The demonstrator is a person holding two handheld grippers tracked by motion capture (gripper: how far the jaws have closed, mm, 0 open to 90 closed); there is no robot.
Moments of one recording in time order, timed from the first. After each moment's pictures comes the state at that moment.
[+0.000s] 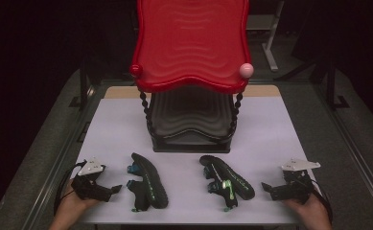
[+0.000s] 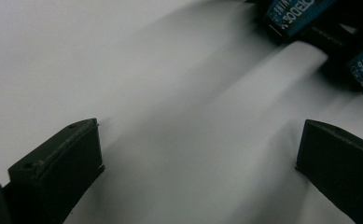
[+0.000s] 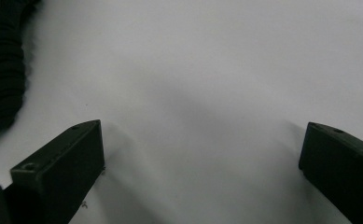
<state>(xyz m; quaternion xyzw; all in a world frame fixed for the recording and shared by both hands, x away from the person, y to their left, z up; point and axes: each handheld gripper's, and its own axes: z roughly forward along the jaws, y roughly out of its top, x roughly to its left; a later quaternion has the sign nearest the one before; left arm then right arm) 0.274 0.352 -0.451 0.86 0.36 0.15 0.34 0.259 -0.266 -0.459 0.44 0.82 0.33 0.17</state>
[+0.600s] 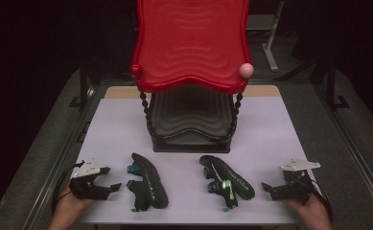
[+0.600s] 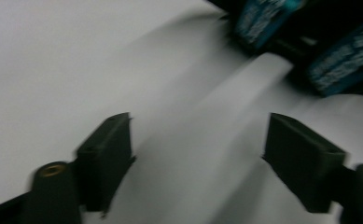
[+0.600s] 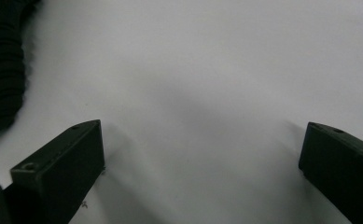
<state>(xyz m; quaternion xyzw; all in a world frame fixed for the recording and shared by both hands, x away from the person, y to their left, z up) 0.265 0.356 -0.441 0.86 0.32 0.13 0.38 0.259 -0.266 -0.459 0.44 0.82 0.33 0.17</state>
